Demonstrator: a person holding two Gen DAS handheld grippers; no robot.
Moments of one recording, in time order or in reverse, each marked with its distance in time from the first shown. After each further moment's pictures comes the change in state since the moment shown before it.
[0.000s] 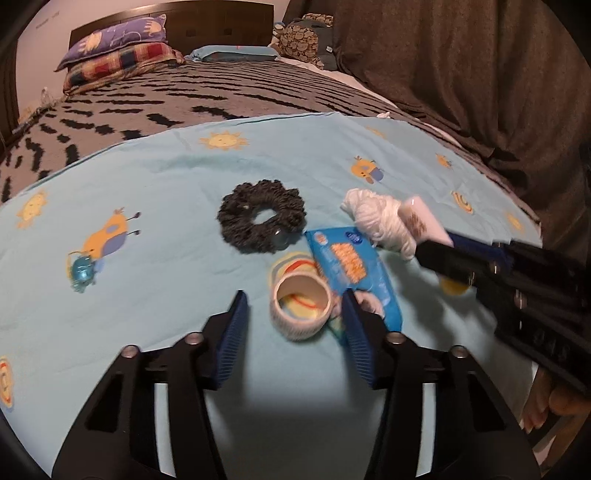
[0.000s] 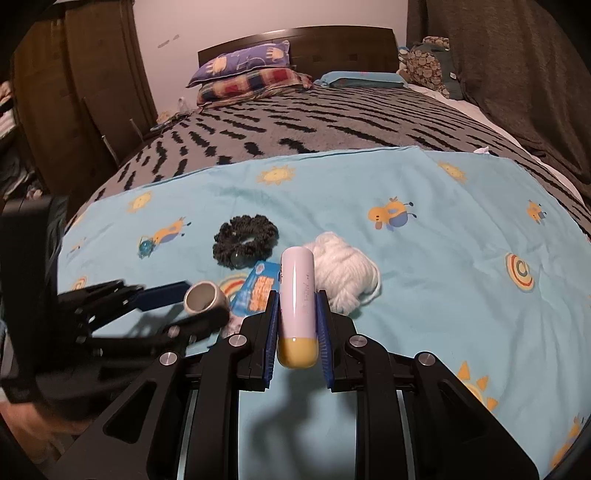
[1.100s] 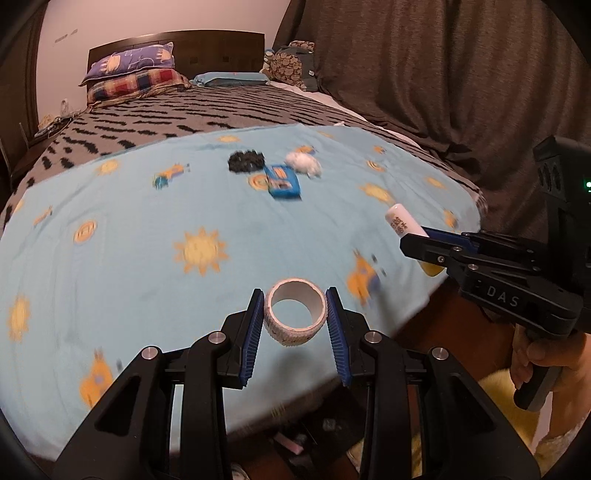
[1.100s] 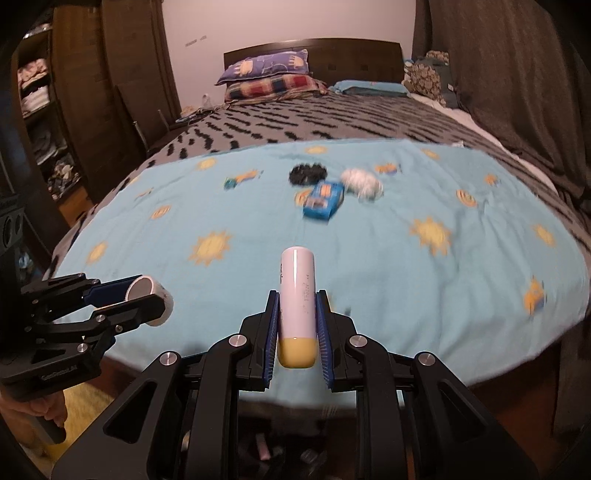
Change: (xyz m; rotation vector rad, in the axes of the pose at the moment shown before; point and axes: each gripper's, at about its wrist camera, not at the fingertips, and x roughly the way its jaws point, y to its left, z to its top) left arm -0.202 -0.059 -0.165 0.022 -0.082 -0.004; right arm -0.163 0.066 -0.132 -0.030 -0.014 0.007
